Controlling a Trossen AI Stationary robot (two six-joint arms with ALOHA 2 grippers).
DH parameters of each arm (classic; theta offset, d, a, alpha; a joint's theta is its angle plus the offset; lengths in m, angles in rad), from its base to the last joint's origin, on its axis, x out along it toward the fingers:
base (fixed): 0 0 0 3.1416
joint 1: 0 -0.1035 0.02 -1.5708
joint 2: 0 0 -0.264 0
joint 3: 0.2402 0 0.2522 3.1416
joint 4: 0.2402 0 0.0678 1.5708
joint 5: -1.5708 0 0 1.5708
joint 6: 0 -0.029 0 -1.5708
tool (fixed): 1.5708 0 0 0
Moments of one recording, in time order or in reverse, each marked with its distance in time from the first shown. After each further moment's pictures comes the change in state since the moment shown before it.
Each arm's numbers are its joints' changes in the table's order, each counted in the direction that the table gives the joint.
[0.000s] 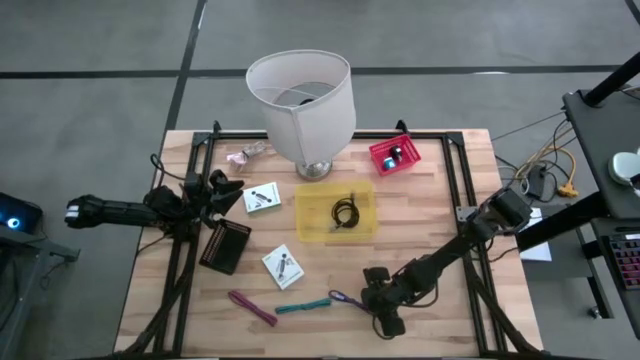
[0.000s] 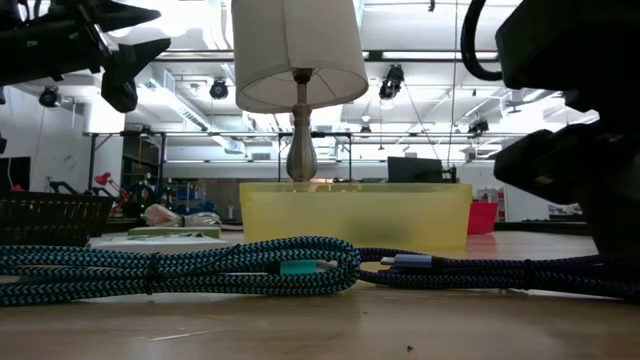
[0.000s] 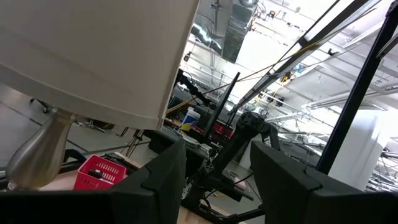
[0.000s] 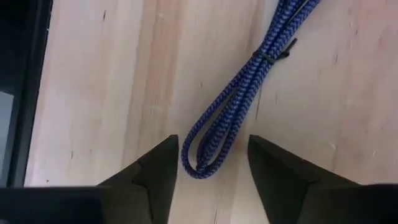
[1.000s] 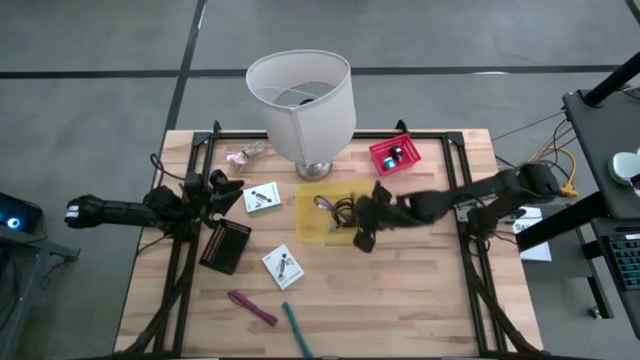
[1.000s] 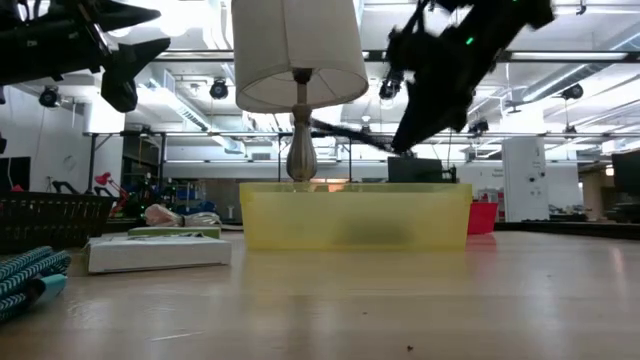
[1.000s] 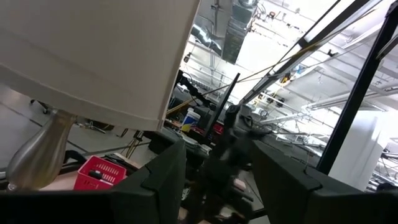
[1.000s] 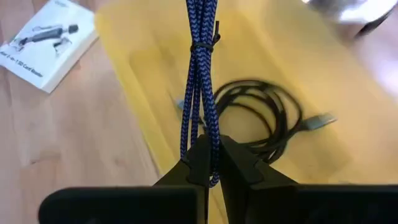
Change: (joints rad) left arm 0.000 0.002 0.000 -0.001 0.001 -0.001; right arm 0.512 0.340 -0.060 0.104 -0.285 0.069
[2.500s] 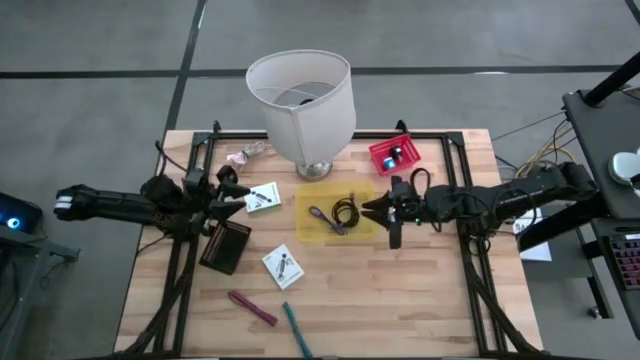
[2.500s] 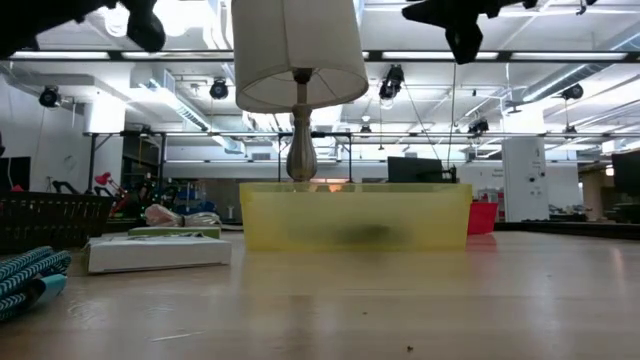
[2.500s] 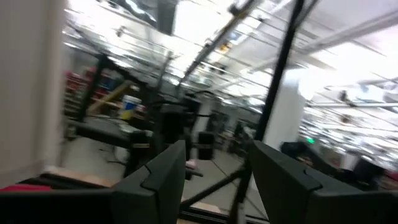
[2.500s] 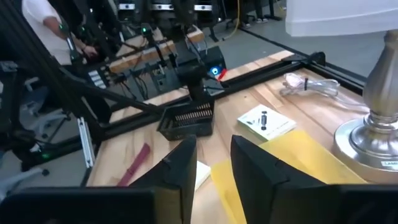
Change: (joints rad) left arm 0.001 -0.295 0.283 0.000 -0.320 -0.053; right arm -0.084 0.455 -0.243 -0.522 -0.019 0.051
